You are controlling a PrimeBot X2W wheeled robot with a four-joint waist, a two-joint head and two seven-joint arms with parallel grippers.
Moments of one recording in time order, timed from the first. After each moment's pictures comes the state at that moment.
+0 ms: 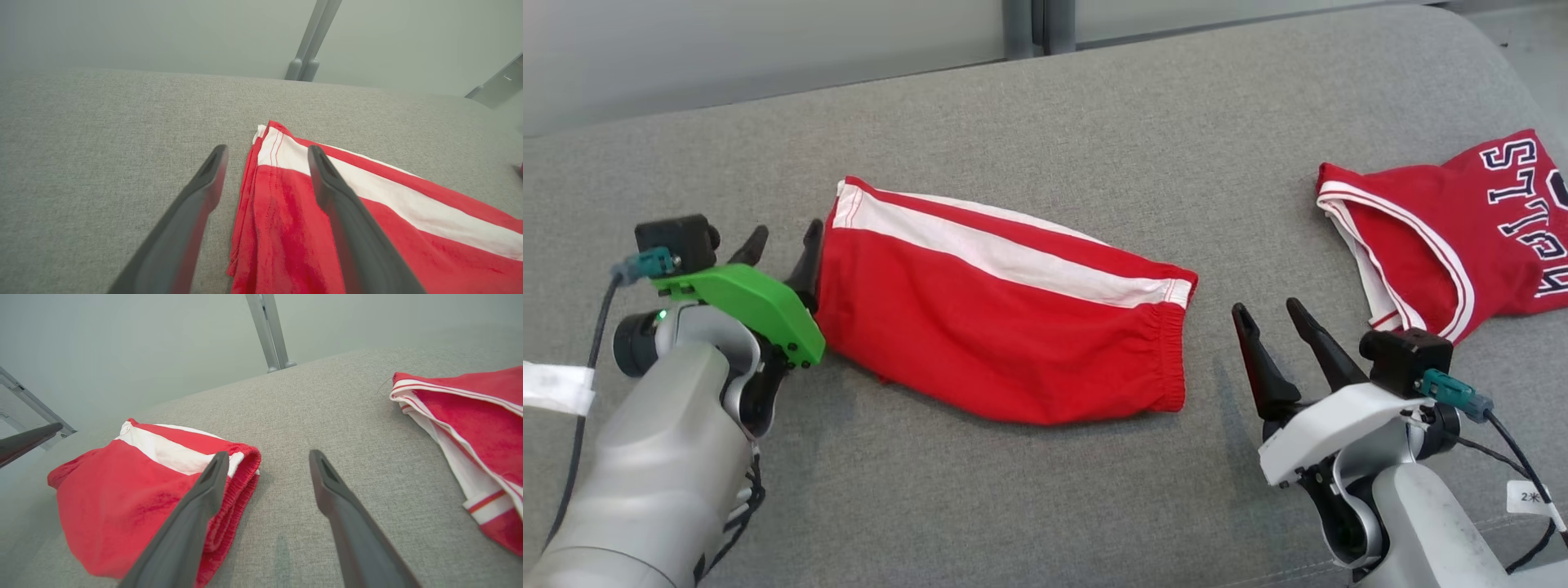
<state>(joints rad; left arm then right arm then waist) -0.86 0.30 -0.81 1.03 -1.07 -0.13 -0.21 -0.22 -0.07 0.15 0.23 0.38 0.13 -0.06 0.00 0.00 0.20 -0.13</state>
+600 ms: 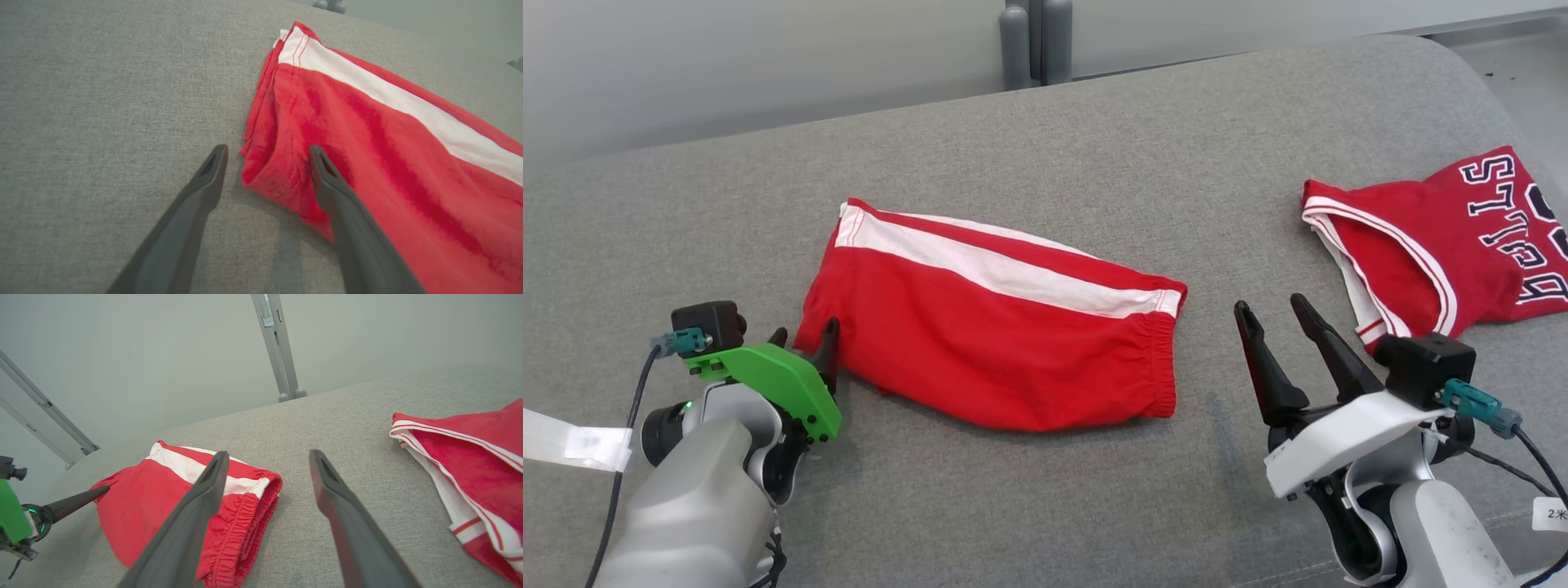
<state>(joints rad) -0.74 0.25 -0.82 1.12 -1.12 -0.11 -0.16 -0.12 -0.05 0.12 0.01 0.36 0.13 0.03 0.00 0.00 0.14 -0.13</state>
